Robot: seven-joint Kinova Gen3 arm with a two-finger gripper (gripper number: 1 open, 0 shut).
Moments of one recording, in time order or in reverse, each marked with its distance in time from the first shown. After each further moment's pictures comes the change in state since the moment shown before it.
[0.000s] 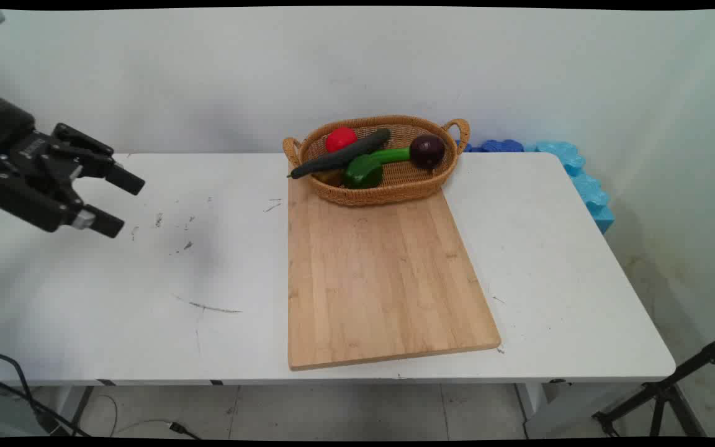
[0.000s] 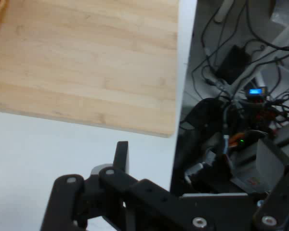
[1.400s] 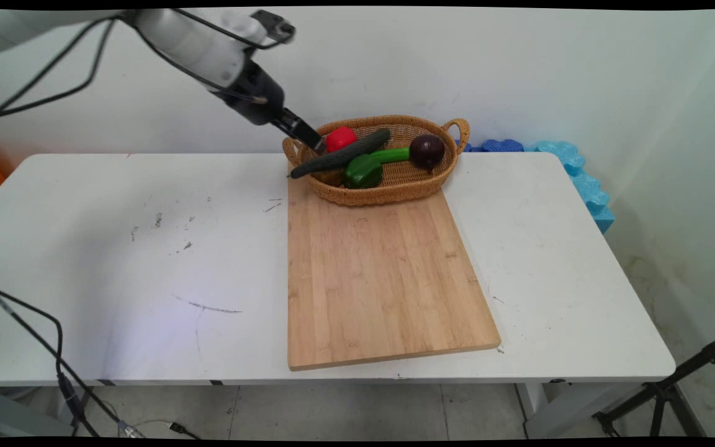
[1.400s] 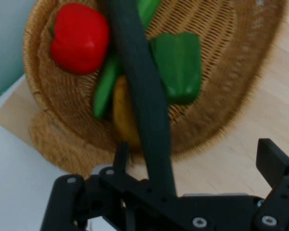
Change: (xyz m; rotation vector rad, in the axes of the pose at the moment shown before) arm 0.166 -0.159 0.217 0.443 -0.067 -0.295
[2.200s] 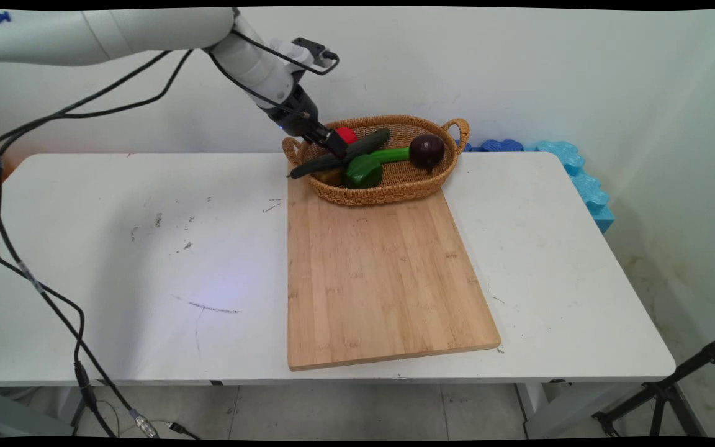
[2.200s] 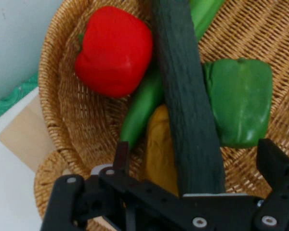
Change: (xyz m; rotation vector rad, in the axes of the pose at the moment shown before) arm 0.033 -0.008 0.090 0.097 -0.047 -0.084
